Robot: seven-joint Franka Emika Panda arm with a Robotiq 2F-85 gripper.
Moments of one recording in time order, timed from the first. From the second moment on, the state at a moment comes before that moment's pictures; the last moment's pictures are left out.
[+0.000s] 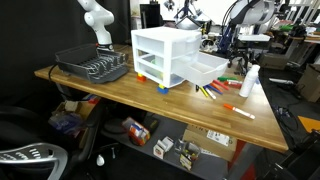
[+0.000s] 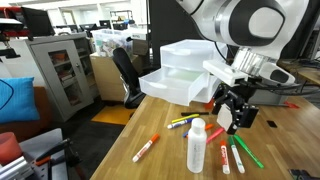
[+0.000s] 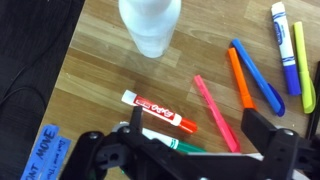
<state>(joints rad) -0.22 0.77 -0.17 -1.46 0.16 1.94 0.07</state>
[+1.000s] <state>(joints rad) -0.22 0.76 -0.17 -1.45 0.13 1.94 0.05</state>
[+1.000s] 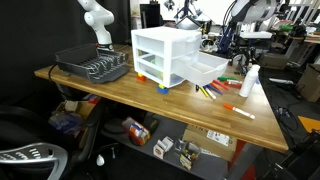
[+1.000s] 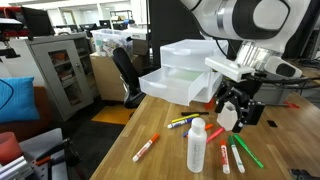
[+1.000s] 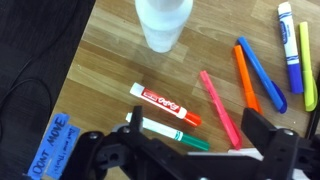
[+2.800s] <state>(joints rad) -0.24 0.48 -0.18 -1.85 0.16 1.97 0.08</state>
